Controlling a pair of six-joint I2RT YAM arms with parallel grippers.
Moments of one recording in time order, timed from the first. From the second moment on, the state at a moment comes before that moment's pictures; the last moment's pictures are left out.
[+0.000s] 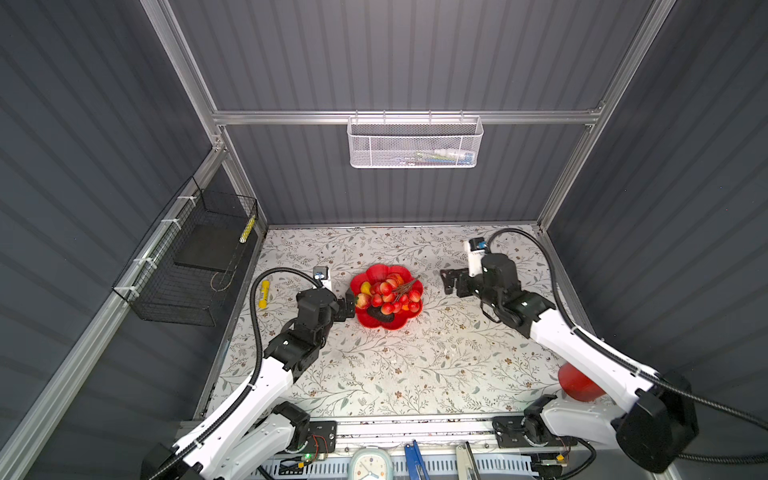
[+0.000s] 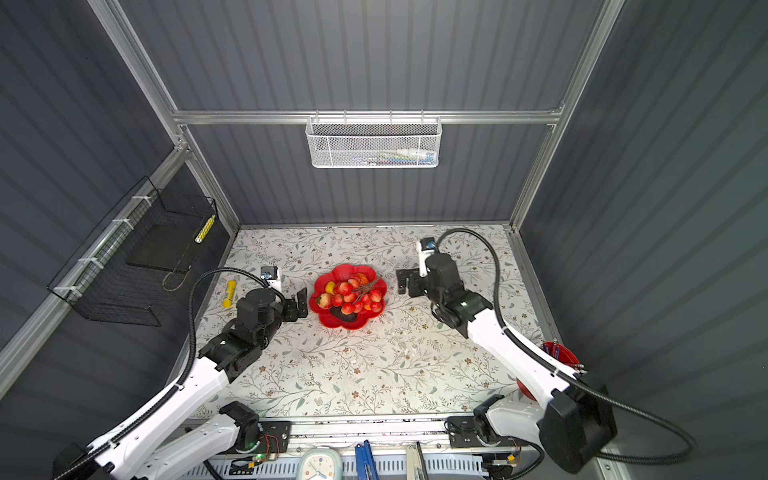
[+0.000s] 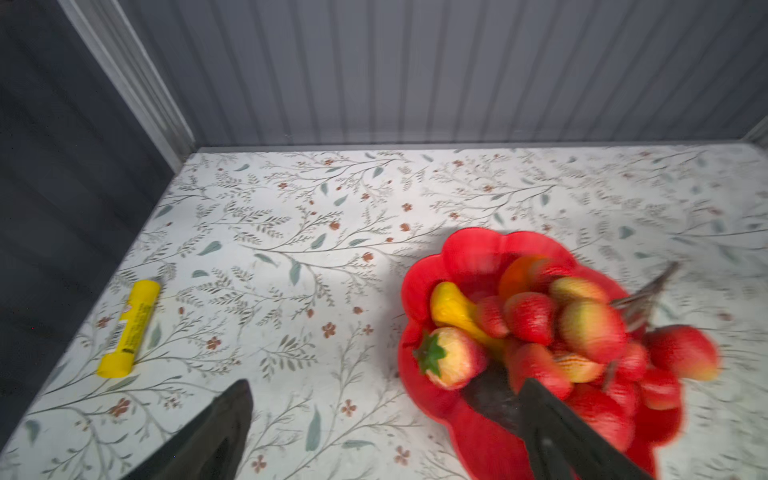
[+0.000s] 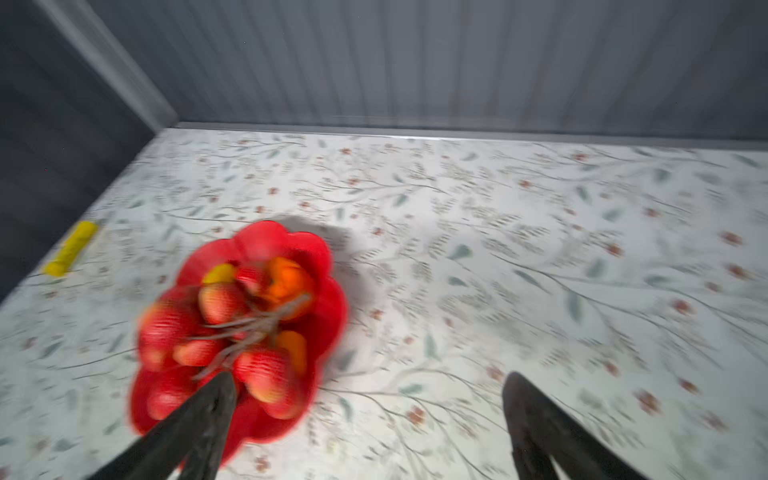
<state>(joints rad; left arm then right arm) -0.53 0.92 0.57 -0.10 -0.48 -0.13 0.44 1.12 0.79 -0.15 0.18 0.24</state>
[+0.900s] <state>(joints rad) -0.11 1.72 0.41 0.84 -0.28 0.01 0.02 1.46 0.25 0.94 0.17 0.02</state>
